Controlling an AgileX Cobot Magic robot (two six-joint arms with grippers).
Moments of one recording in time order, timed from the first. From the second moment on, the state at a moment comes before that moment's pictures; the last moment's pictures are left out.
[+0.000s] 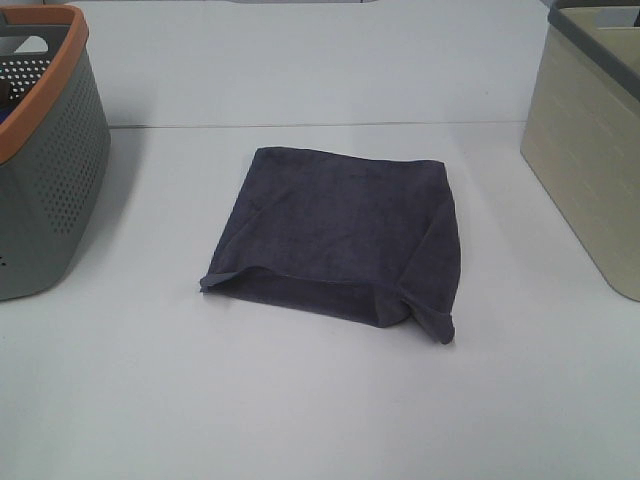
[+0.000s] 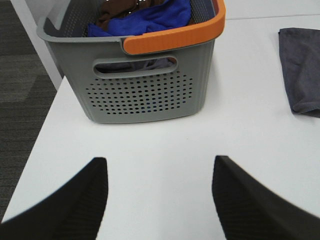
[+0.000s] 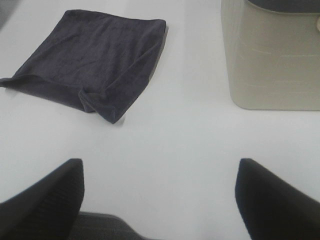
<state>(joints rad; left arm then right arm) 0.00 0.00 -0.50 0.07 1.04 -0.02 -0.09 0.00 -0.54 0.20 1.16 -0.14</state>
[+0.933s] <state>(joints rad) 0.00 0.00 -0.50 -0.07 1.04 0.03 -0.09 0.00 -0.50 0.14 1.07 -0.12</state>
